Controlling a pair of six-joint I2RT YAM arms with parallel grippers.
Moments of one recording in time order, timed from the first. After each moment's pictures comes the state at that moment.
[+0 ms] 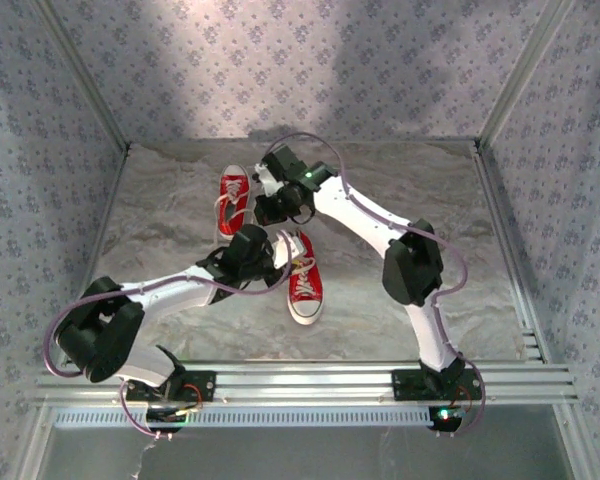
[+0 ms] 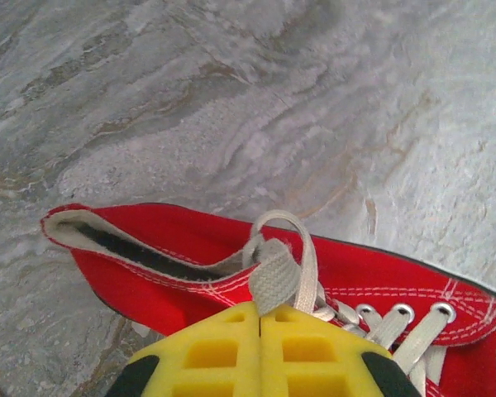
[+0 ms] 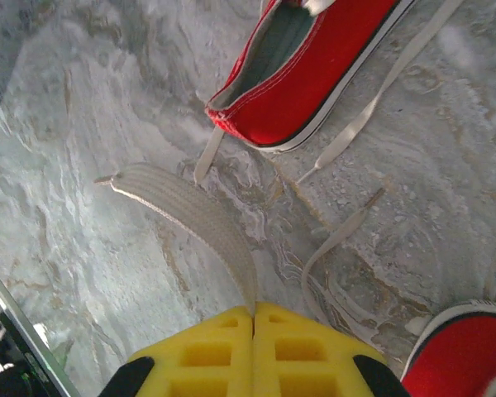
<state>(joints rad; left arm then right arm) -0.73 1.42 0.68 0.14 0.24 0.26 0.74 2.11 1.99 -0.84 -0.32 0.34</state>
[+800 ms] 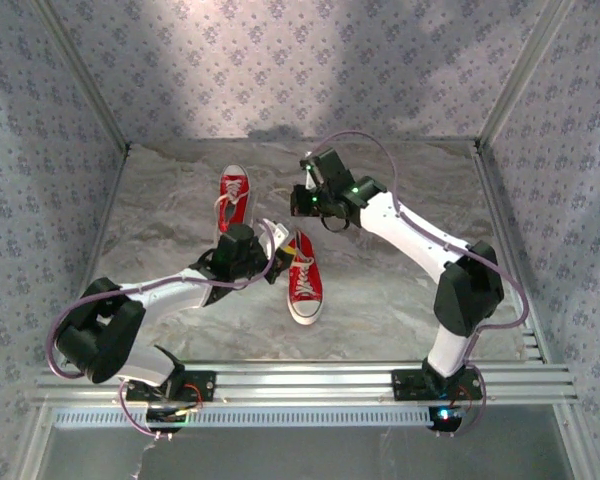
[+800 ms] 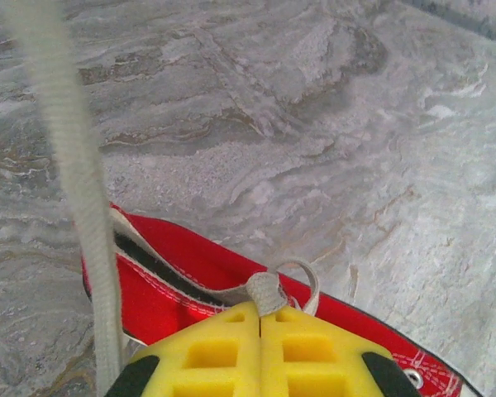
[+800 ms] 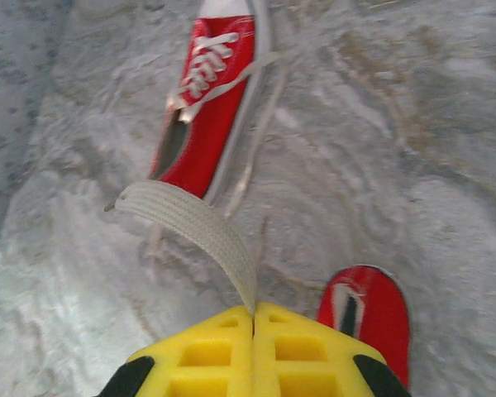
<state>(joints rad) -0.66 1.42 0.61 0.33 0.33 -0.01 0.67 1.74 1.56 -0.58 -0.08 0.55</state>
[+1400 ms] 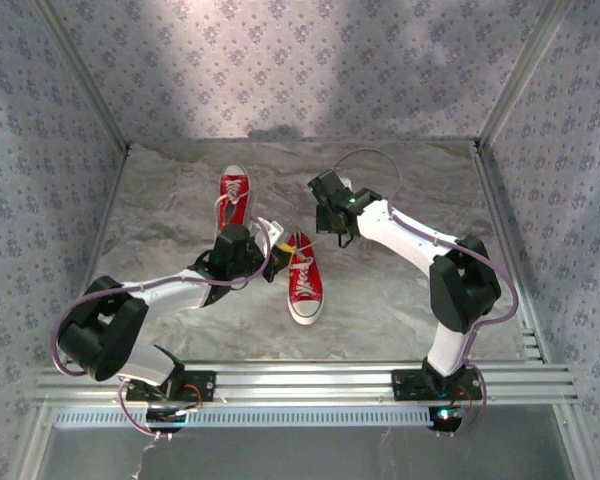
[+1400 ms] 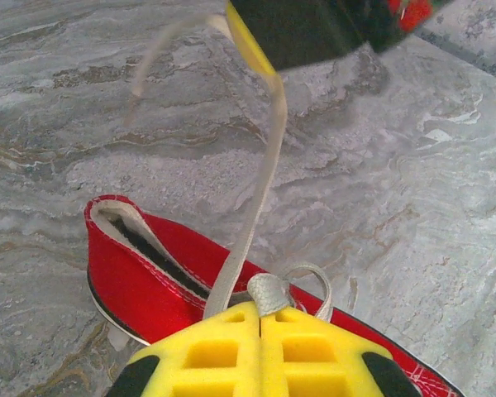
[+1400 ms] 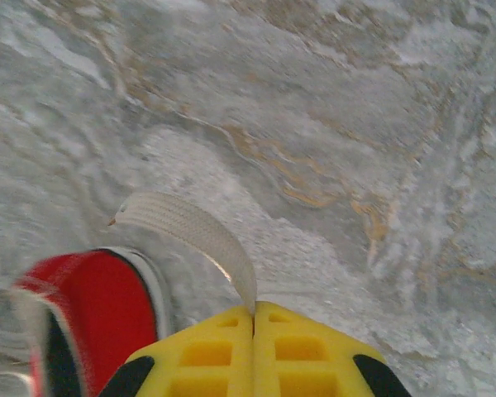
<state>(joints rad) -0.63 1.43 0.58 0.40 0.36 -0.08 0.64 1.77 1.40 -0.70 0.29 0.56</state>
